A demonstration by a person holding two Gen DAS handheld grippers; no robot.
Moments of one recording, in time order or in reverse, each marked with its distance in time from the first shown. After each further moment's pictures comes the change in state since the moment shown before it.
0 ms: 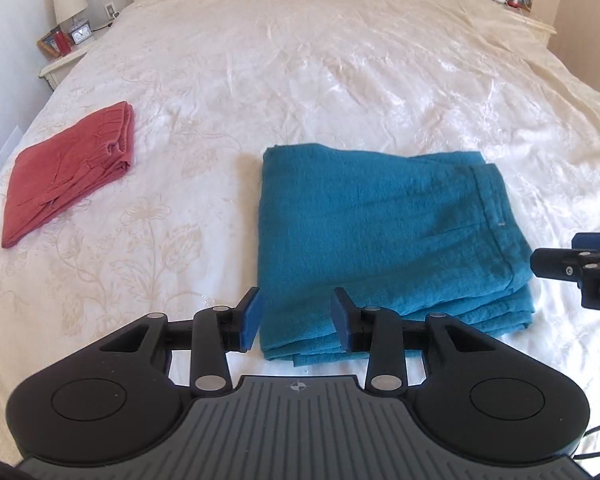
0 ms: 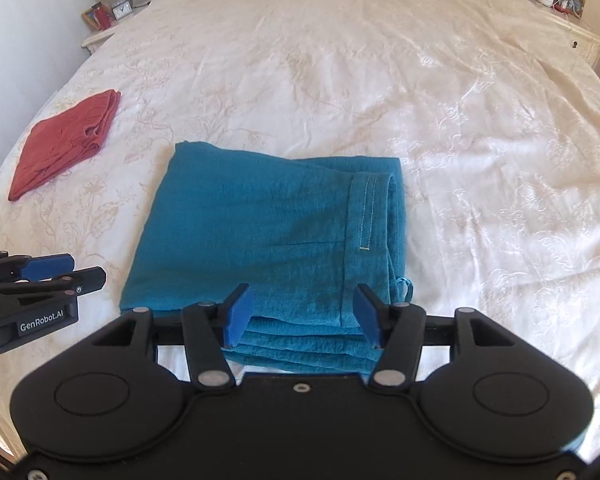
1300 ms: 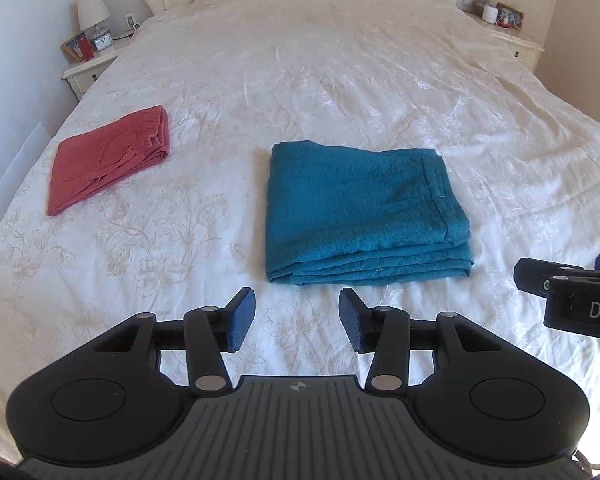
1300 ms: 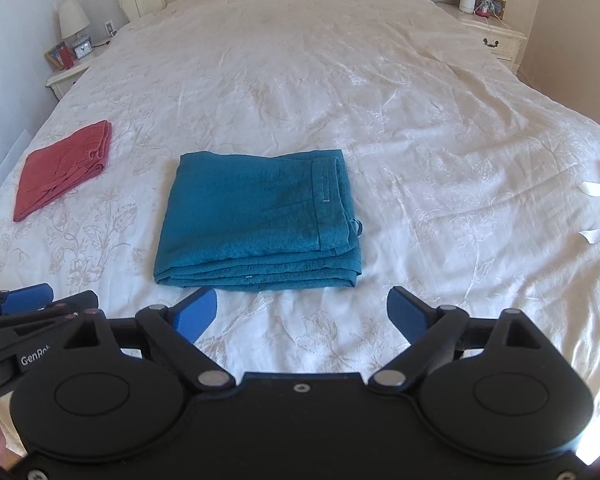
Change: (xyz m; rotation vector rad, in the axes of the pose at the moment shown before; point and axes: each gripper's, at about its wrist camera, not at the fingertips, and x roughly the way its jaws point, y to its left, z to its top) left arm -0.112 -0.009 -0.061 -0.022 -0.043 0.003; right arm -0.121 0.041 -0.066 0.121 -0.073 -0.151
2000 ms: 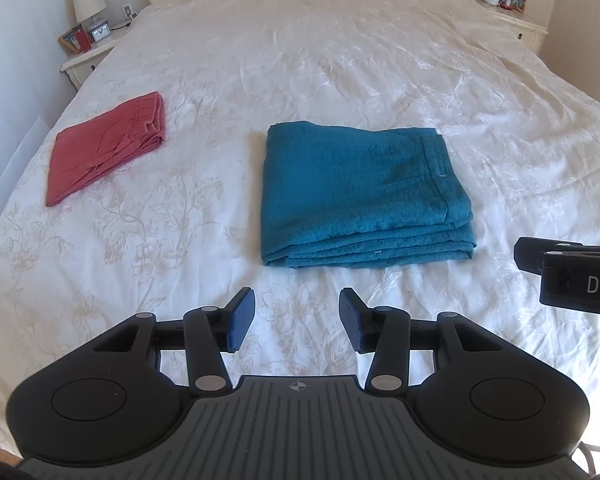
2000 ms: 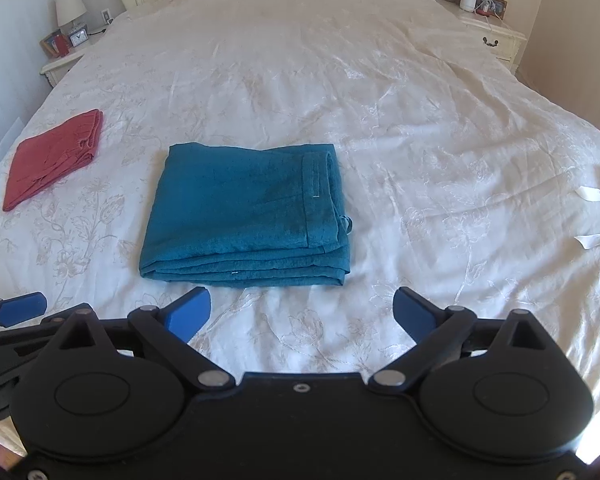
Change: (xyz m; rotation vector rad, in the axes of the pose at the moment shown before) left arm 0.010 -0.013 -0.003 0.019 0.056 0.018; right arm 0.013 -0.007 0.005 -0.035 0.030 -0.021
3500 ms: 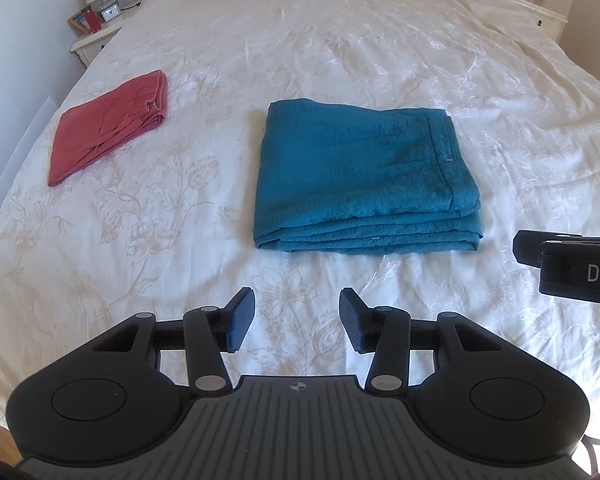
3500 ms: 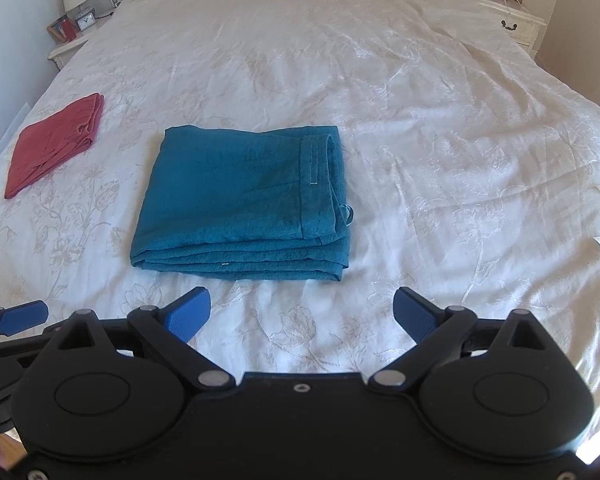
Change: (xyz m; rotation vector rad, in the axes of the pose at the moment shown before) left arm 0.015 -0.022 0.003 -0.028 0.068 0.045; right arm 0.028 -0.026 0.010 -0.030 0.065 0.062
